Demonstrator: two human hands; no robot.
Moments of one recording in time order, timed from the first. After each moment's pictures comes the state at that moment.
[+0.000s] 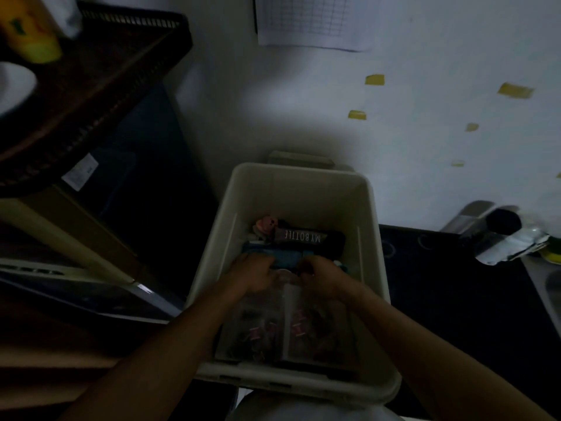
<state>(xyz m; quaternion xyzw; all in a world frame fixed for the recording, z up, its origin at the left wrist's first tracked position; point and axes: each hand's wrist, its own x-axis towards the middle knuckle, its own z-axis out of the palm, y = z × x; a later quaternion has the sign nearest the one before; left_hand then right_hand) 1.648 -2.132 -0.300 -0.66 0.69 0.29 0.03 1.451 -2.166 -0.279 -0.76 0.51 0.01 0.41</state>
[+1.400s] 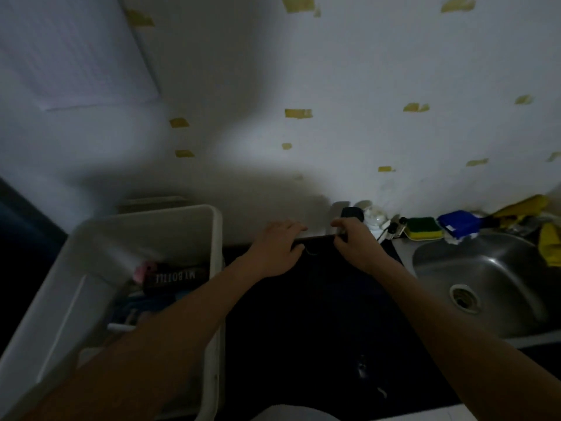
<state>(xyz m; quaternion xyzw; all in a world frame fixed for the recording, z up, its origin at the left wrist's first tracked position) 1.304 -2.249 -0.203 -0.50 0.84 0.17 -0.11 1.084 -2.256 -0.219 -0.71 0.64 -0.19 0.23</state>
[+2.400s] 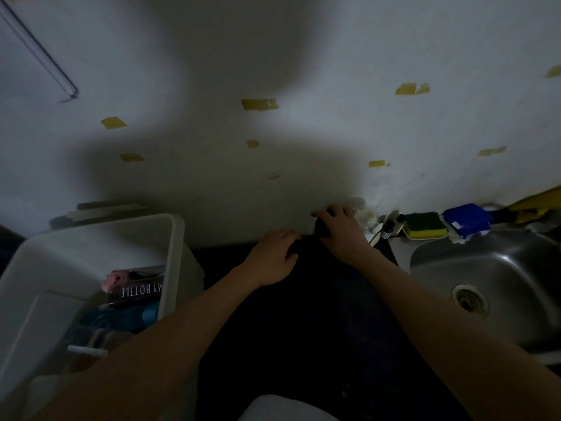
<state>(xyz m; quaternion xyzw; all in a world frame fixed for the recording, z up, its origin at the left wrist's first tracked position) 1.242 -2.308 -0.259 -0.50 0.82 0.23 -0.12 1.038 -2.346 -0.269 -0.78 0.60 -0.11 0.15</state>
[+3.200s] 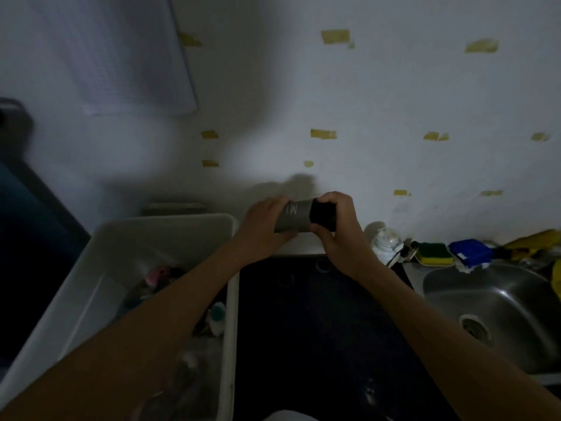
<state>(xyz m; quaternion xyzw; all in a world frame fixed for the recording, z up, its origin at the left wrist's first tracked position) 1.370 -2.276 -0.172 -0.49 0.81 0.14 -0.29 1.163 -2.245 -0.151 -0.77 0.40 -0.47 0.17</state>
